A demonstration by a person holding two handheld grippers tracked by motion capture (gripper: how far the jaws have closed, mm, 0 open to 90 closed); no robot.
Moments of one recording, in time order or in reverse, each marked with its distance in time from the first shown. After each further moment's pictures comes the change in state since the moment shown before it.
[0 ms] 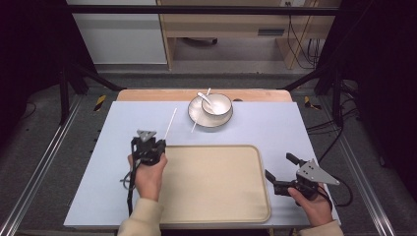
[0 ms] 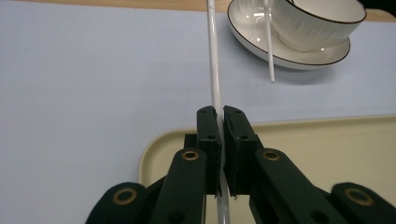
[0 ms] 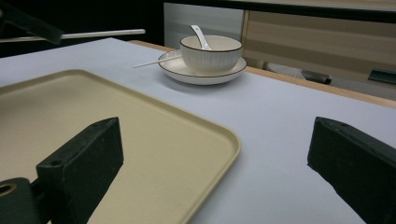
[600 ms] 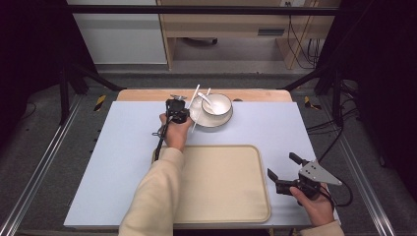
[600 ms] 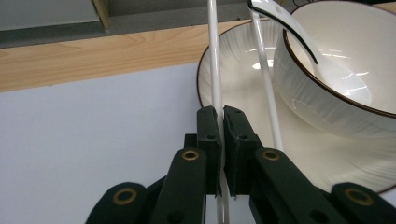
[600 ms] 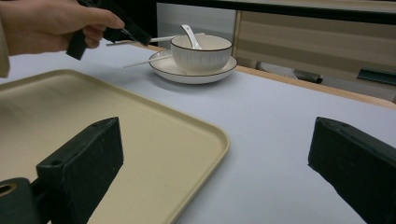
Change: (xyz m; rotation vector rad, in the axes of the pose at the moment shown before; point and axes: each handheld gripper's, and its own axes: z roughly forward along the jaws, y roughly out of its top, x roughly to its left) left arm -0.028 0.086 0.148 0.058 -0.030 0.141; right arm -0.006 -0.001 -0.003 0.000 -0.033 -0.004
